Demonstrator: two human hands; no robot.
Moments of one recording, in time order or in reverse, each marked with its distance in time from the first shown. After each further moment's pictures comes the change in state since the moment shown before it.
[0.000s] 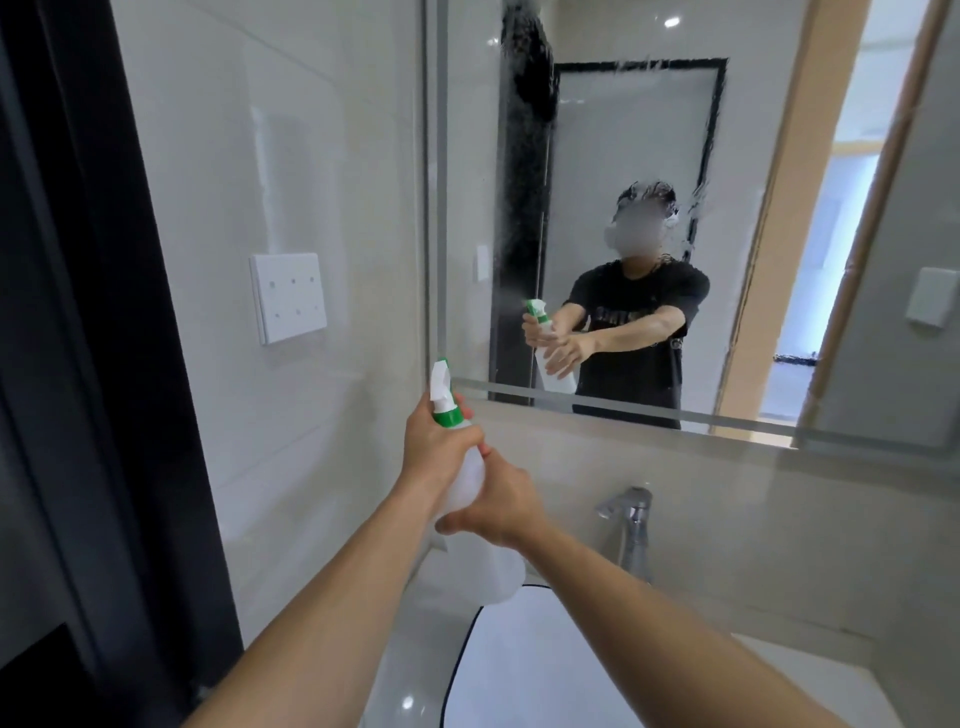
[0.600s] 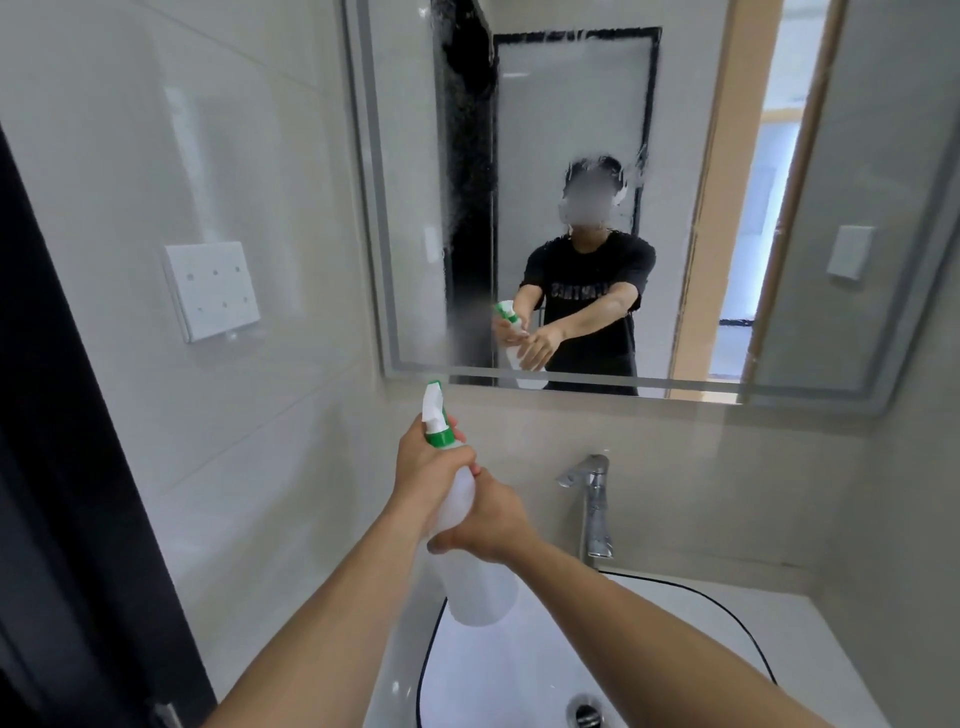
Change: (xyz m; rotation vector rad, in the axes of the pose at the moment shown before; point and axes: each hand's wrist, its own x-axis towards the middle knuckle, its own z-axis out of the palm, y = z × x) left_hand -0.023 -0.039 0.027 0.008 -0.089 -0.117; right_hand -0.019 0.044 0.012 0.021 -0.006 0.142
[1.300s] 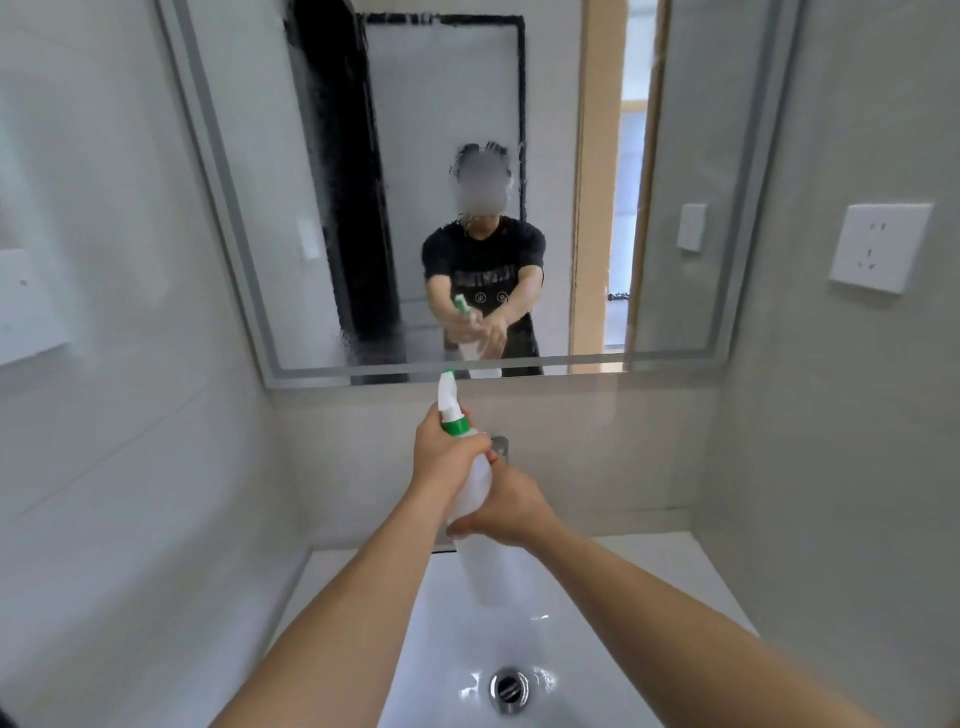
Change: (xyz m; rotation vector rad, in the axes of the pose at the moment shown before) left_hand -0.032 -0.012 0.127 0.030 -0.251 -0.029; right_hand -0.036 0.088 -0.084 0.005 0.145 0.157
